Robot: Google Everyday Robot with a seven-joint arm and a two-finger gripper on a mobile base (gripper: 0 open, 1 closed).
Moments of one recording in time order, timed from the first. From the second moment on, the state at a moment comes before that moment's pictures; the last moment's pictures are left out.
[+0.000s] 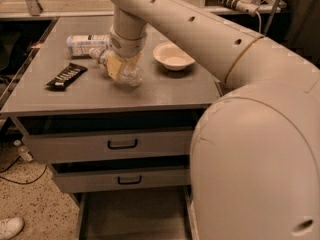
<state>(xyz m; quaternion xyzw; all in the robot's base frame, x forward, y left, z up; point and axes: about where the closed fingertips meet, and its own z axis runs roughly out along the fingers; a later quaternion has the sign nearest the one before) 0.694 0.100 0.851 -0.42 0.89 0.06 0.17</state>
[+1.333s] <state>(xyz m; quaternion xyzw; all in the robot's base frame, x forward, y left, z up) 0.554 0.034 0.858 -0.35 0.93 0.02 0.14</state>
